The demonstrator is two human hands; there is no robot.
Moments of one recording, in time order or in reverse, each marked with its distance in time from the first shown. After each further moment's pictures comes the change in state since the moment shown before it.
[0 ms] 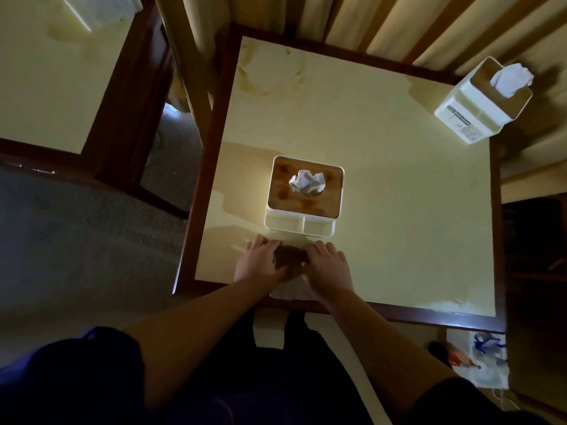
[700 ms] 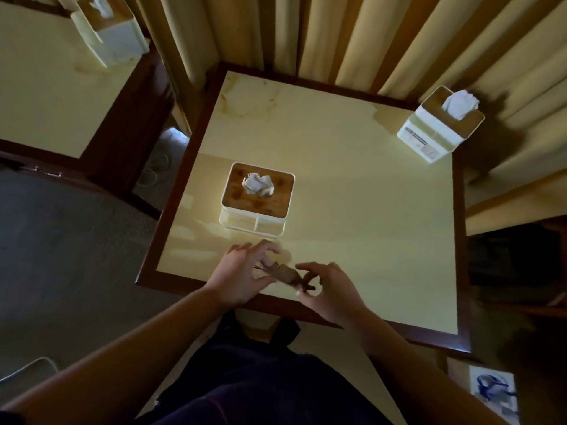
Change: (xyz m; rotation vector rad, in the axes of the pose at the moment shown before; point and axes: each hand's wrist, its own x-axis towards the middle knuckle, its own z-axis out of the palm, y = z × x) left_hand -0.059 0.096 0.015 -0.040 0.229 0.362; right_hand -0.077 0.118 -0.062 0.445 -0.036 -0.136
